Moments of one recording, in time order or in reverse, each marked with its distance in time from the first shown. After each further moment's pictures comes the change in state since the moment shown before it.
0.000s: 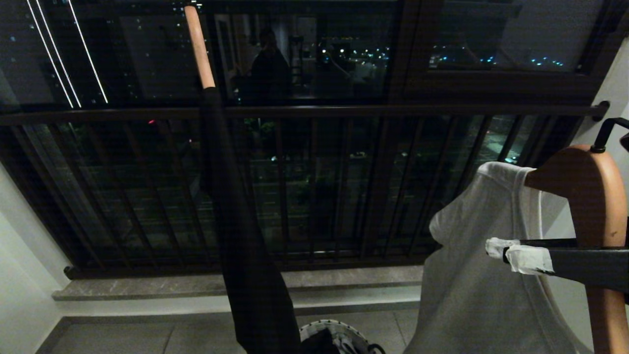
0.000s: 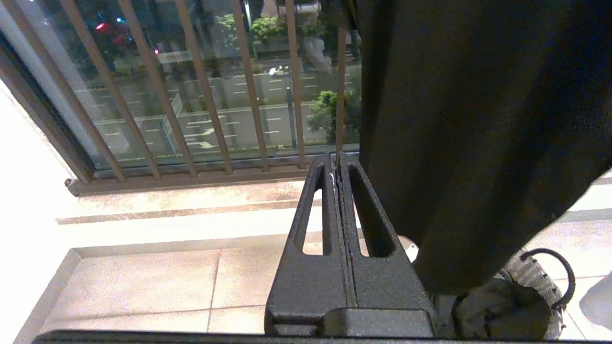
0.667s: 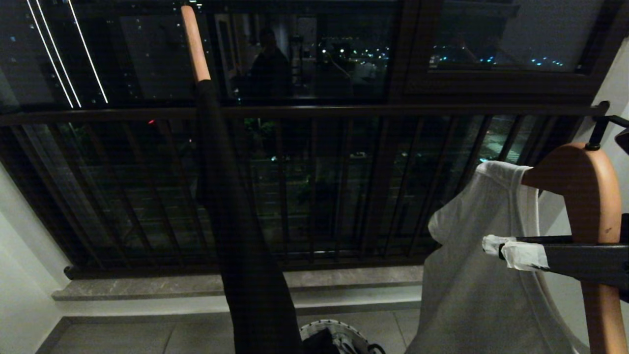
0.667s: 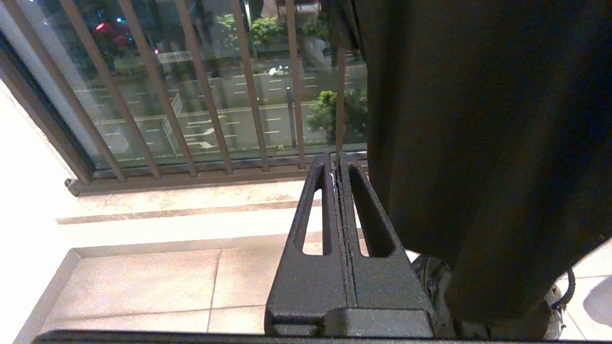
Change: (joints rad) left arm 0.000 0.000 0.000 0.000 0.000 0.000; right arm 0.000 0.012 -0.010 0.000 0.000 -0.001
